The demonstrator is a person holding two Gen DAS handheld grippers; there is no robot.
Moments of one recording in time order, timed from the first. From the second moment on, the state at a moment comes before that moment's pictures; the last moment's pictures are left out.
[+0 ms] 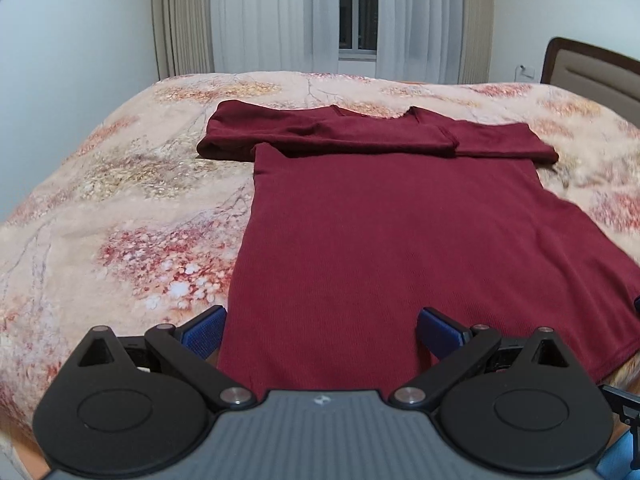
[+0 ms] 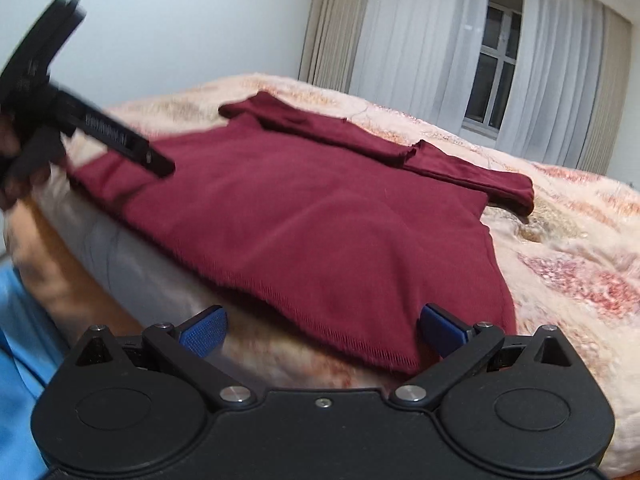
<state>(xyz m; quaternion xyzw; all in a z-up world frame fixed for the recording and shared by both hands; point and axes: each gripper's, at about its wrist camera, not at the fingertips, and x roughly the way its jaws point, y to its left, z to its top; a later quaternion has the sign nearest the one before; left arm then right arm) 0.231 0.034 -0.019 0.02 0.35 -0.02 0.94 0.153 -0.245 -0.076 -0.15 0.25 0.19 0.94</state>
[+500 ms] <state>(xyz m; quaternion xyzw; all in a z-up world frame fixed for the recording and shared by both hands) 0.222 0.021 -0.006 0.02 0.37 0.01 0.93 0.135 -0.236 -0.083 -0.19 0.17 0.18 0.95</state>
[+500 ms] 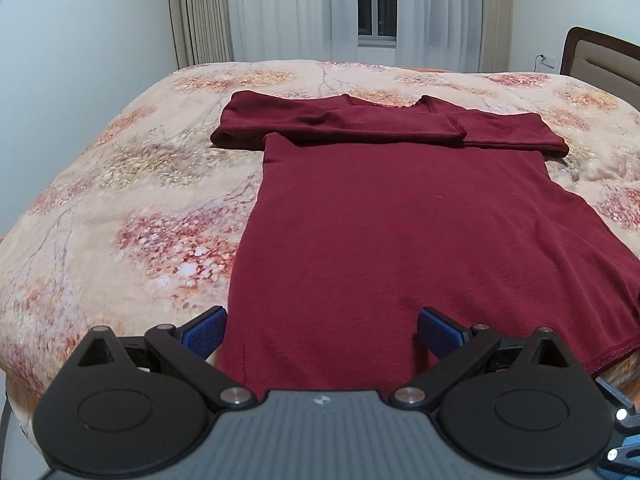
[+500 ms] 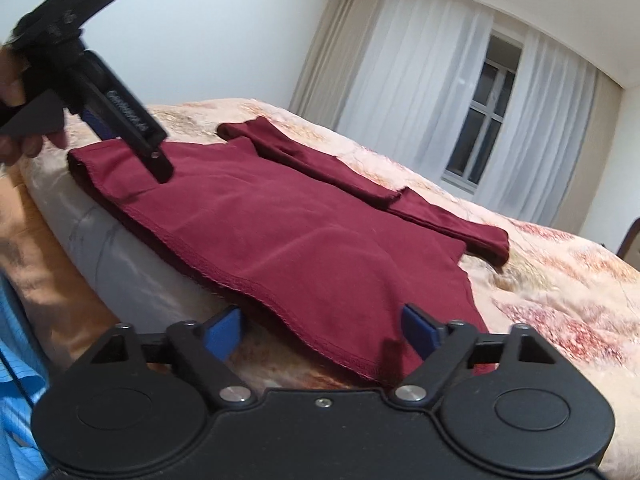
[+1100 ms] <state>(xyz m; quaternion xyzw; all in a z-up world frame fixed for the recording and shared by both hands) 0.202 0.024 0.007 0.00 0.33 -0.02 0.94 0.136 -0.231 -0.055 -0.10 0.18 0.21 0.95</state>
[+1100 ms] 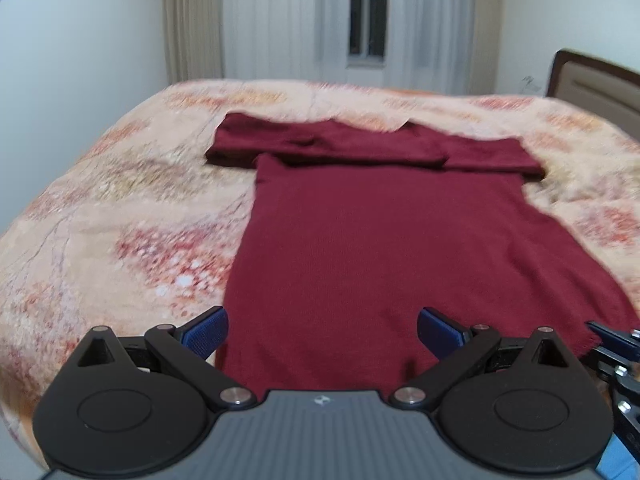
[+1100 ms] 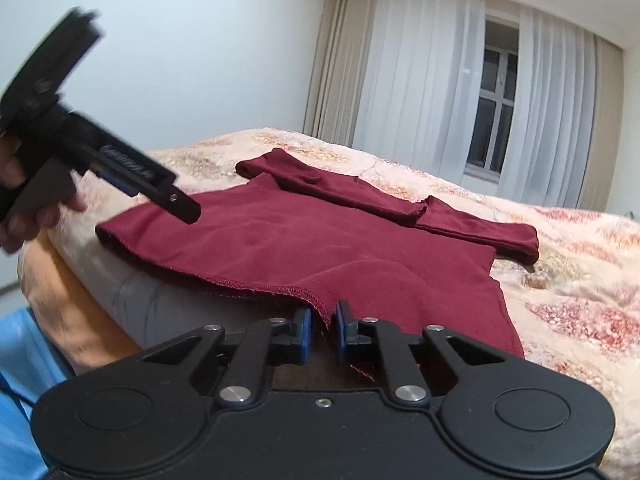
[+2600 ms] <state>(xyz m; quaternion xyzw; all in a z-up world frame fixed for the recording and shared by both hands) 0.144 -0.016 -0.031 0.33 0.19 -0.03 0.93 0.113 -0.244 -0.088 -0.30 0.13 0.15 0.93</state>
